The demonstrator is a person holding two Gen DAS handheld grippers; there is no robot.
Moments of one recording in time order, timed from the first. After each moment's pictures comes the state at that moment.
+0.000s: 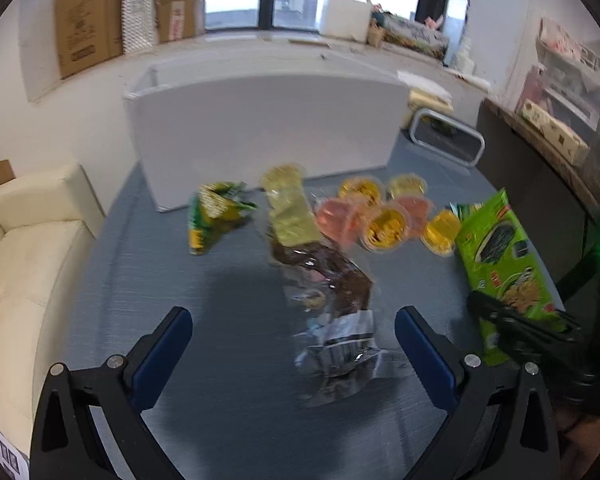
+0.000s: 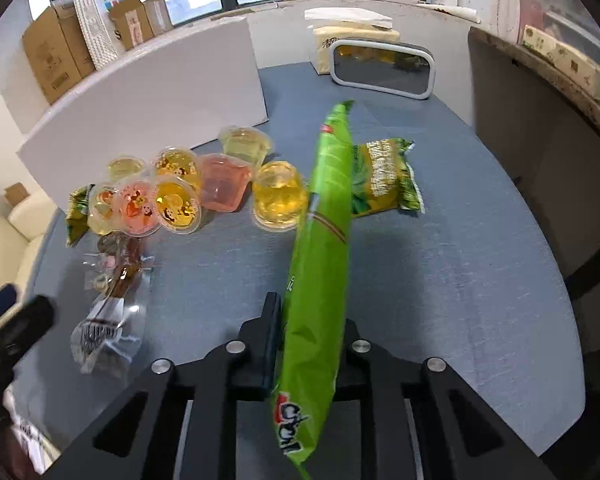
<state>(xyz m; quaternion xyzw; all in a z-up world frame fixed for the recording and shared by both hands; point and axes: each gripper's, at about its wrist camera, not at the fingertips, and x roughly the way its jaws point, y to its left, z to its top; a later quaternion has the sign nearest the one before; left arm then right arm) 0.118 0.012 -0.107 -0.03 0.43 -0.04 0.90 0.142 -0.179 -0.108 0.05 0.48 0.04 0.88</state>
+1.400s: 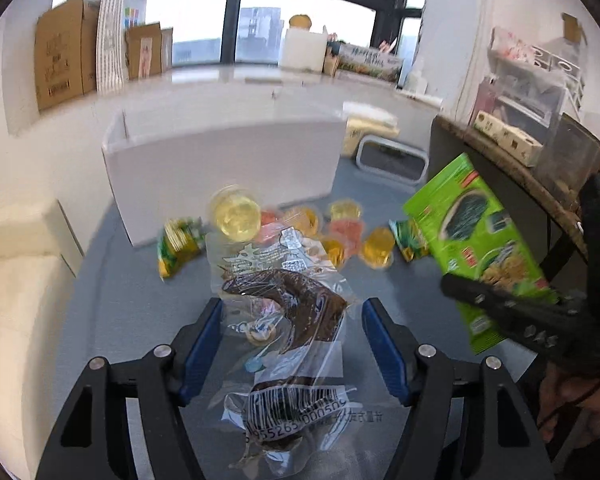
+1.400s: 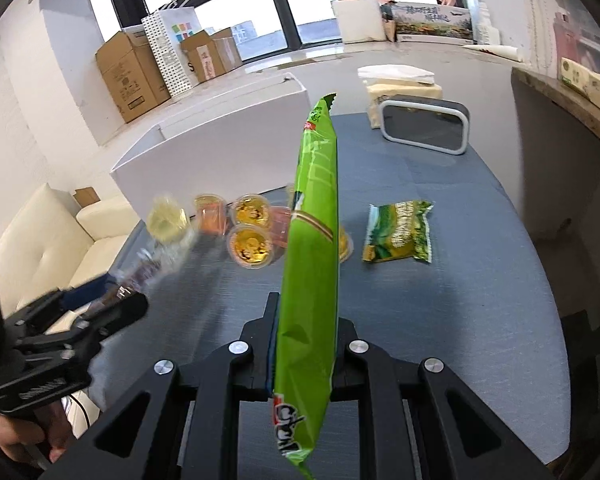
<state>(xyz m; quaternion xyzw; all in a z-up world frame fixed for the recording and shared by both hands) 0.078 0.002 -0.064 -0.03 0.36 -0.10 0.93 0.117 -0.190 -0.065 0.06 0.41 0.16 0.90</state>
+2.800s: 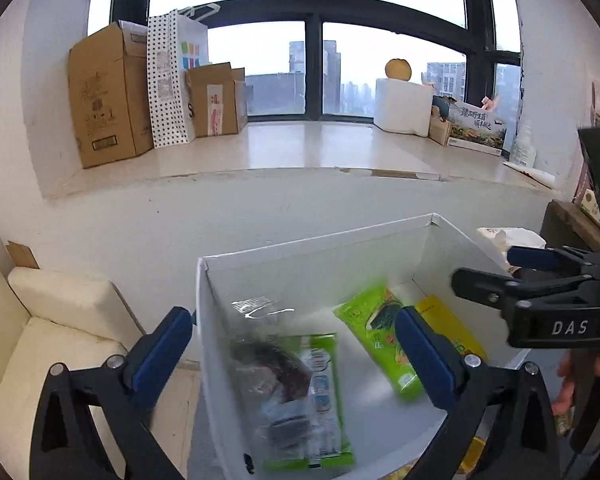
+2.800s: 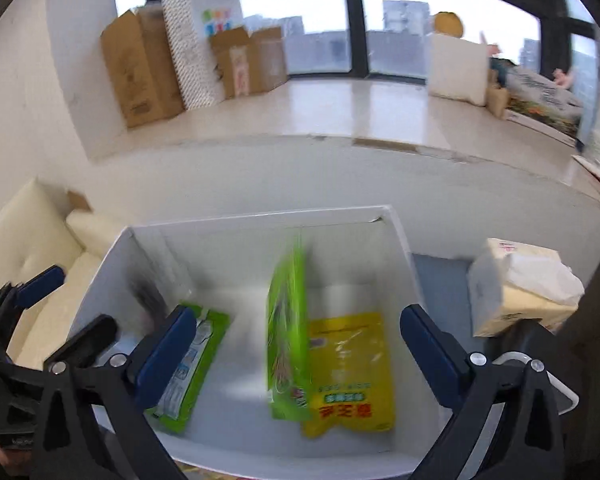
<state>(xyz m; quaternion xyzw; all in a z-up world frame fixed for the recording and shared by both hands) 0.312 0.118 -0.012 -0.01 0.31 0.03 0.95 0.392 -0.049 -0.002 -0.03 0.39 0.20 0.90</state>
